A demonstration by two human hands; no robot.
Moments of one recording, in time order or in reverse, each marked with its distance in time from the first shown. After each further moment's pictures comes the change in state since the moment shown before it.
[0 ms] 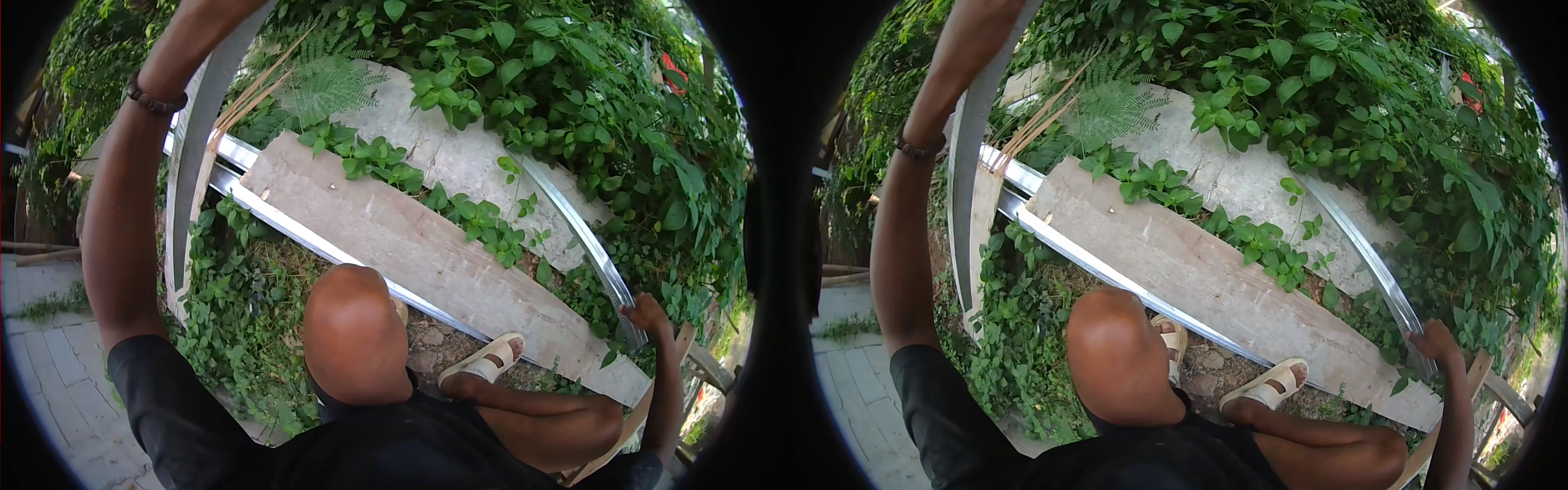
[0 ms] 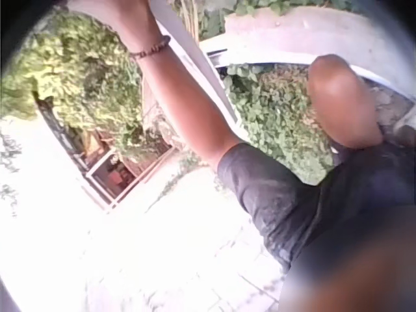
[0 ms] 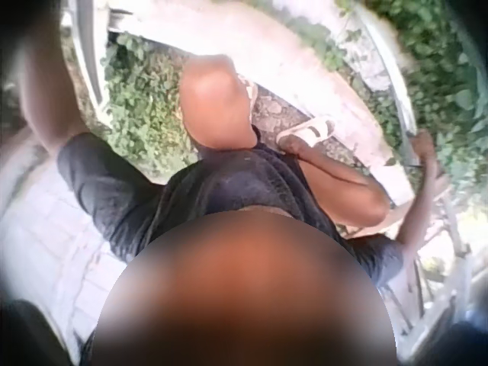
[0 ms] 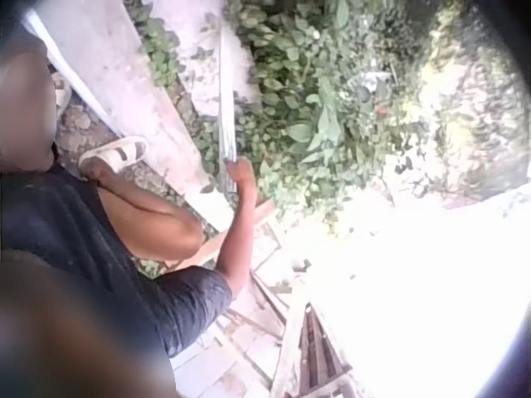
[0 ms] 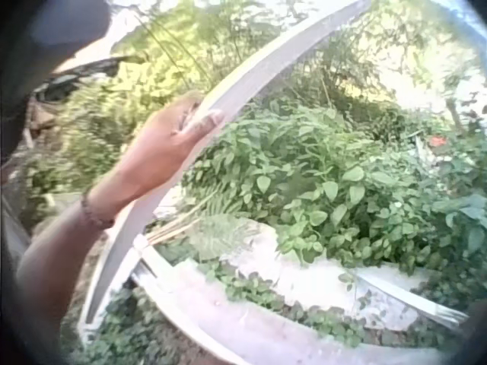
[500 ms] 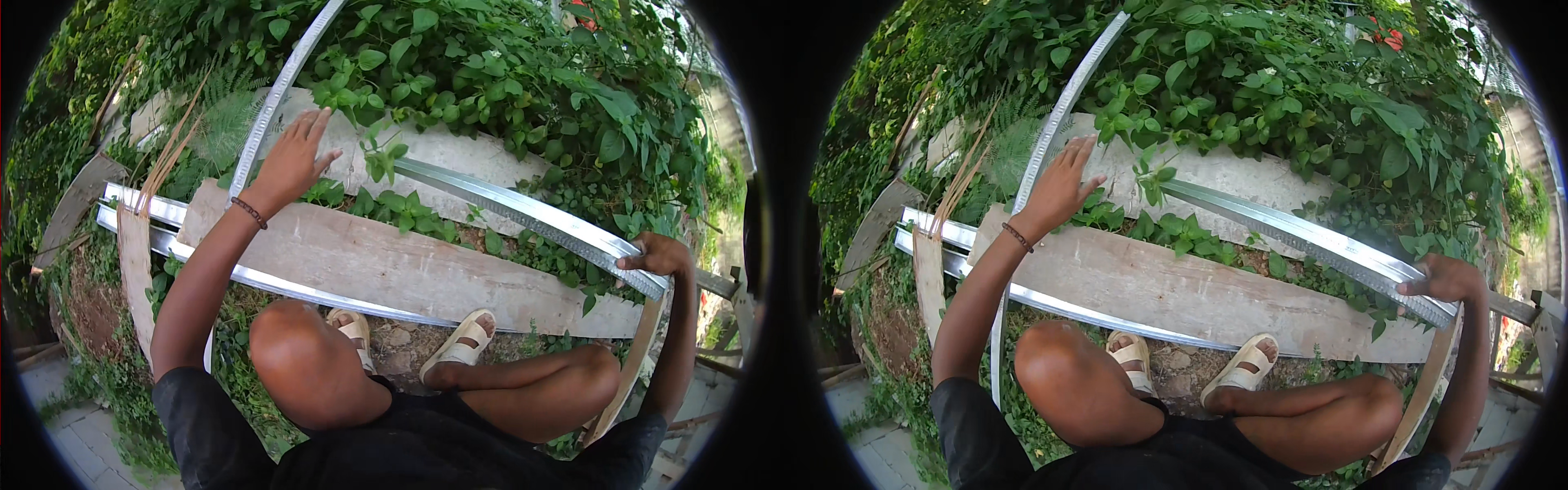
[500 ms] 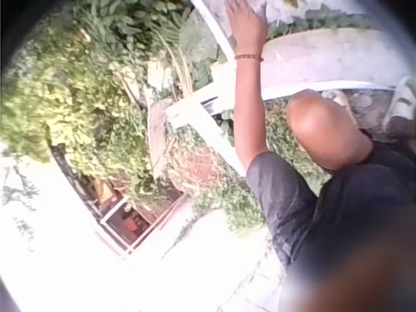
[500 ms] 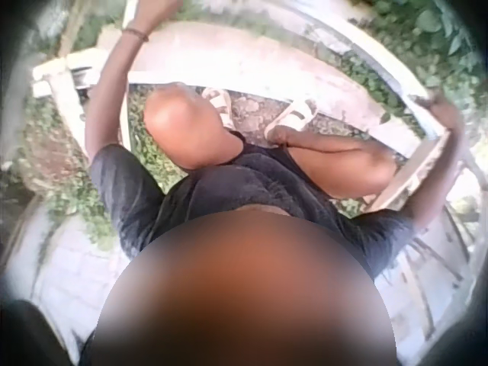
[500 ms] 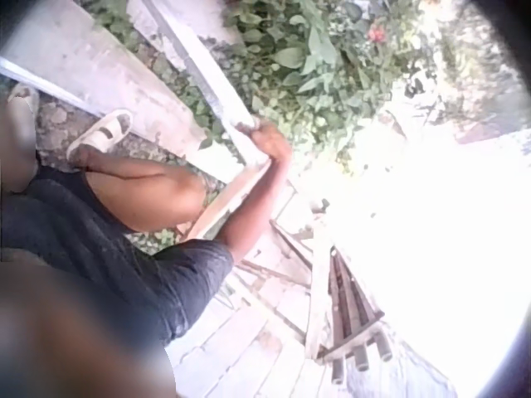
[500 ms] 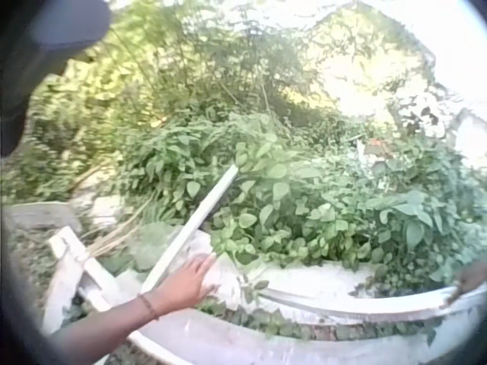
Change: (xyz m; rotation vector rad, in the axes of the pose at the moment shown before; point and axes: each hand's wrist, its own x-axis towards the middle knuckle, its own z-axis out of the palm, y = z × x) left_hand -0.200 0.136 0.156 -0.329 -0.782 -0.272; right_hand -0.092 -0.027 -0.123 0.309 -0.169 -0.013
